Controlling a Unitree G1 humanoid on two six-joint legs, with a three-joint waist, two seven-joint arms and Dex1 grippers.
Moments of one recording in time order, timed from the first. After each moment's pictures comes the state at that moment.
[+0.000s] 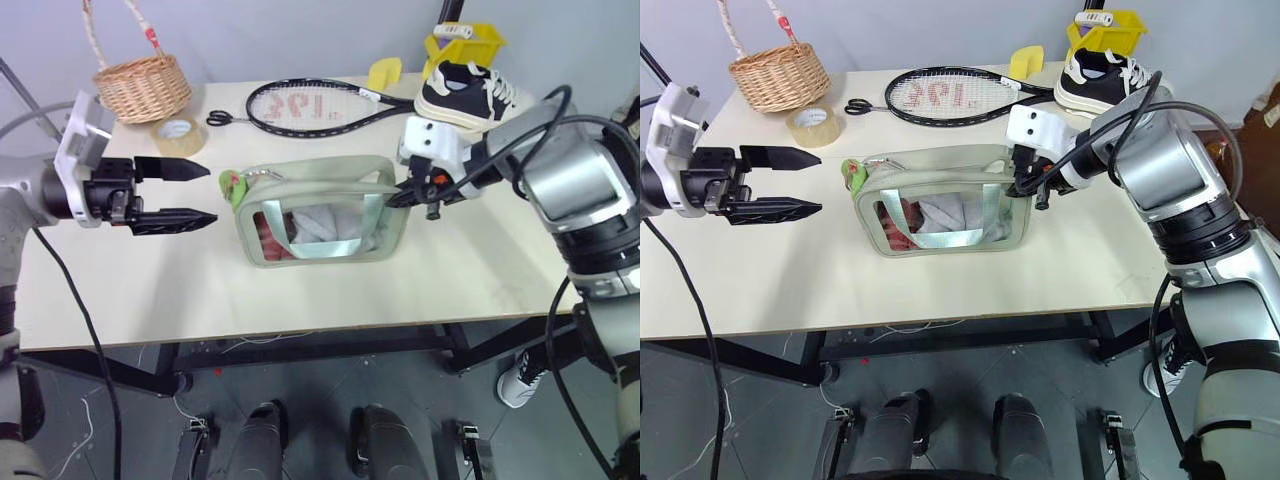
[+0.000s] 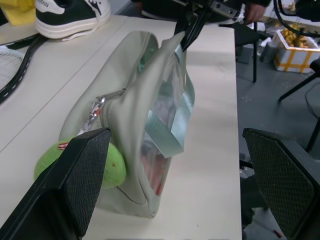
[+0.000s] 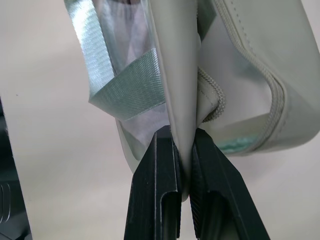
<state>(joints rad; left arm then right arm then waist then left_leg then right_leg) -0.71 1.01 0.16 0.08 -0.62 0.63 -1.41 -1.16 -0.82 0.41 0.08 0.05 0.79 1.34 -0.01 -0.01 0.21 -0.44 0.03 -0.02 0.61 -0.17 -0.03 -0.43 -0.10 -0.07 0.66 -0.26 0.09</state>
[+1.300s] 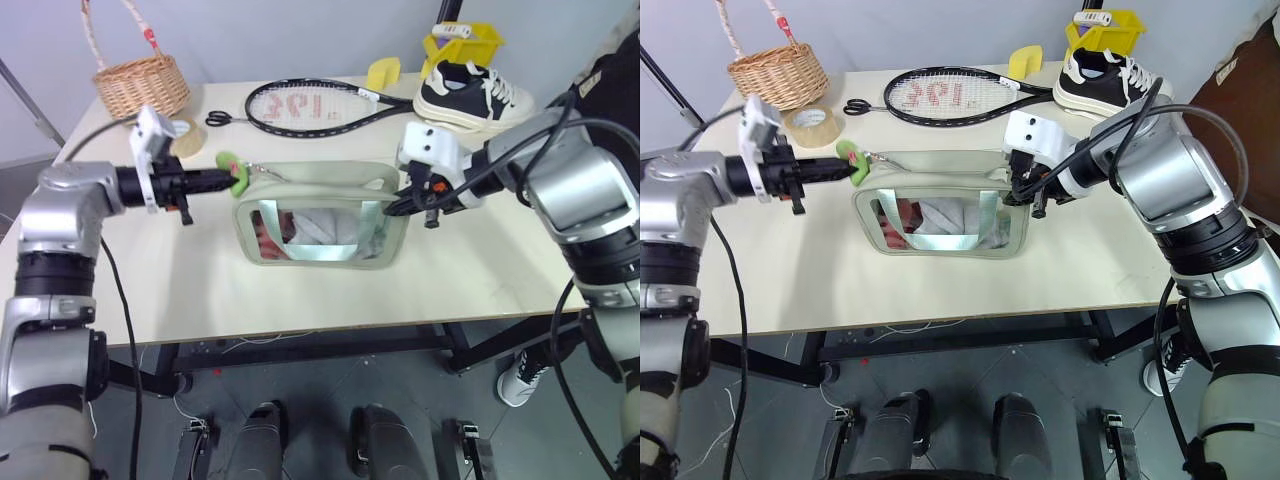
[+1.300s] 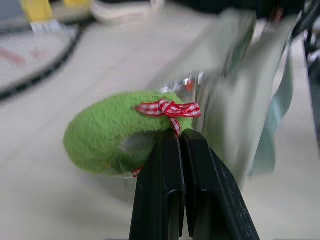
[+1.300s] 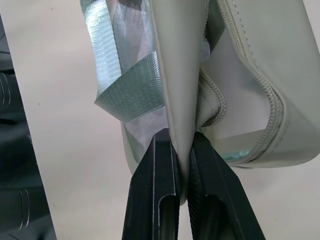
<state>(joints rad) -0.95 0.77 0.07 0.47 -0.41 0.48 -1.29 -1.13 -0.85 0.41 -0.02 0.10 0.91 1.30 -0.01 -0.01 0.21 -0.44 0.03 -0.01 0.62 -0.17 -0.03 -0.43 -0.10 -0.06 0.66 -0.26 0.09</state>
